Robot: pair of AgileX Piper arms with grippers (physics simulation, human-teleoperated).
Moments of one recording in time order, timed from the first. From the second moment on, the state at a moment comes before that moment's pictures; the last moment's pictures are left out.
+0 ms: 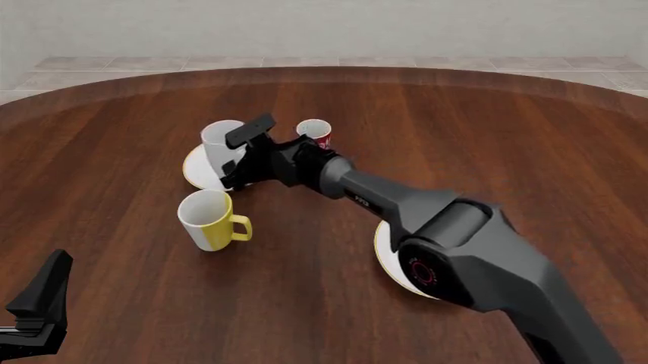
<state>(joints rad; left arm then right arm) 0.00 0.01 0.00 0.00 0.00 0.73 2.59 -2.26 0.35 -0.05</state>
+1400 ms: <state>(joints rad) 0.00 0.01 0.00 0.00 0.00 0.75 1.94 -1.45 0.04 0.00</state>
